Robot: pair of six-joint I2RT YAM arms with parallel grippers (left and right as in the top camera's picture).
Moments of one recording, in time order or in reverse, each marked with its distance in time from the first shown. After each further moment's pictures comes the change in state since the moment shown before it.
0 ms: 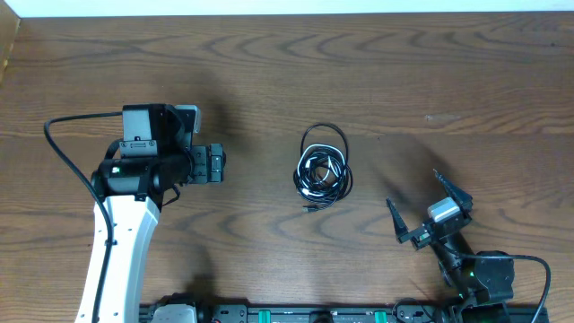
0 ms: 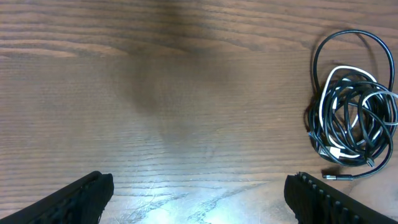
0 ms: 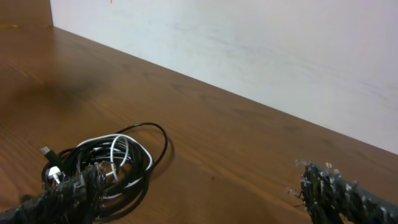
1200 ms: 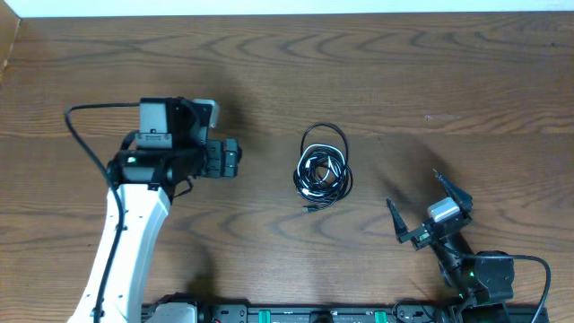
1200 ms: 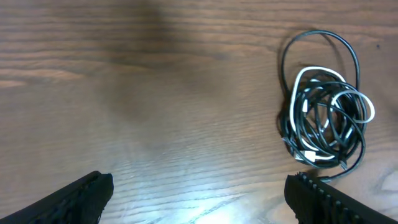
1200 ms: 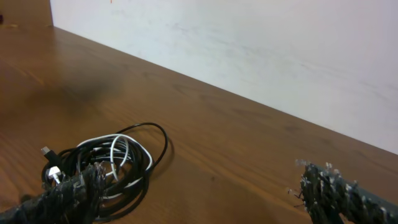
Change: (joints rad) left arm -0.081 0.063 0.000 0.080 0.059 0.000; right arm 0.000 0.000 0.000 0.000 0.000 0.000
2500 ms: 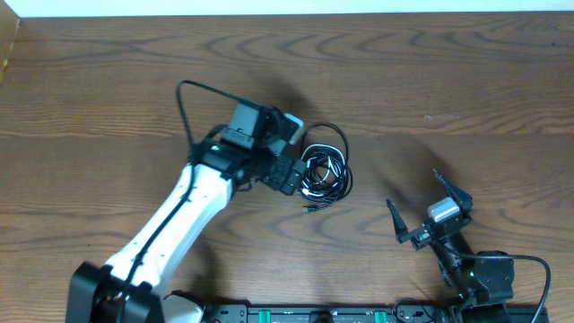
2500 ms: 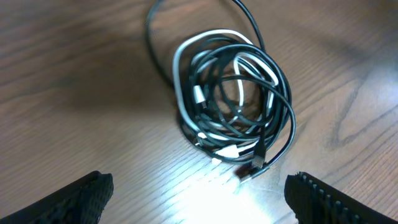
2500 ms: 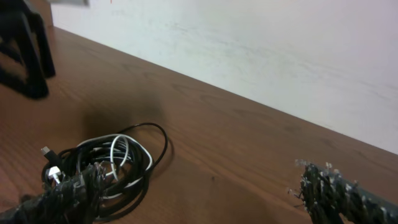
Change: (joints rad) left arm -0.375 0.192 0.000 0.145 0.026 0.065; right arm 0.000 0.000 0.000 0.000 0.000 0.000
